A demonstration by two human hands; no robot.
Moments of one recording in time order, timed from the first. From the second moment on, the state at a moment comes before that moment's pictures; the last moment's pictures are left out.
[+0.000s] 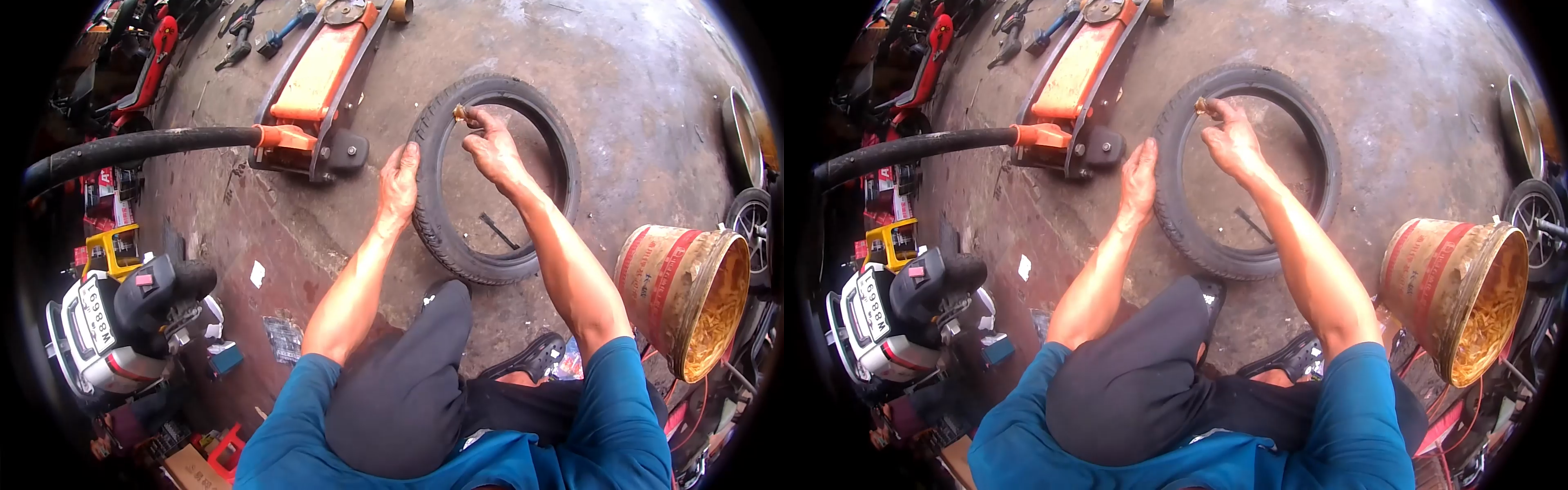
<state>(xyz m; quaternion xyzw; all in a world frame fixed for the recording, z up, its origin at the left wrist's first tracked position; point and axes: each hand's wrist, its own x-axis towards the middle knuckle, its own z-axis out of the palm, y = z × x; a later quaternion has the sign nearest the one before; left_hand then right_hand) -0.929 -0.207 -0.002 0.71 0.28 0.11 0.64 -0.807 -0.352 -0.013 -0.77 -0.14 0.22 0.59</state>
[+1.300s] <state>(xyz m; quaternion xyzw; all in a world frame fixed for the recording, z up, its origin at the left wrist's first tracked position) -0.920 -0.211 0.008 0.74 0.22 0.11 0.63 -0.862 -0.589 -0.017 -0.90 -0.10 0.33 0.27</state>
